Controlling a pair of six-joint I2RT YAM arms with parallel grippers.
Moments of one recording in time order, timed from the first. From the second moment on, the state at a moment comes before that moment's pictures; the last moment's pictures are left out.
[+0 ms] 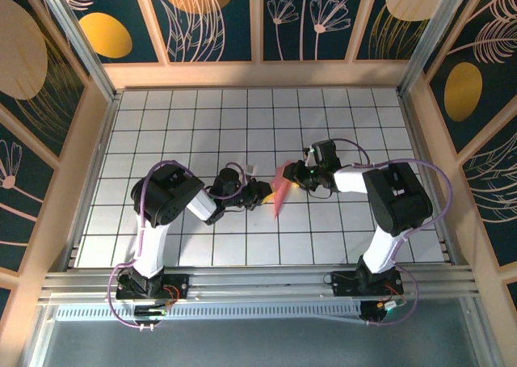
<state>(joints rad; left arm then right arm) -0.69 2.06 0.66 1.00 0.54 -1.39 0.38 1.76 0.77 0.12 -0.52 0.78</state>
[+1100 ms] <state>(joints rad) -0.69 2.02 0.70 0.87 0.54 -1.29 0.39 1.77 0.81 0.05 -0.50 0.75</state>
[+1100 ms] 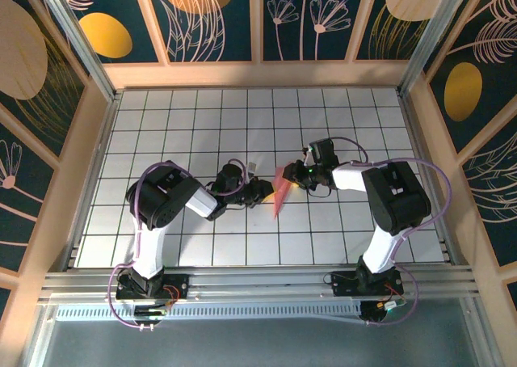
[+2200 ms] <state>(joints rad) -0.65 1.99 0.76 0.74 0.51 -1.24 0.39 1.78 0.81 0.05 -0.49 0.75</state>
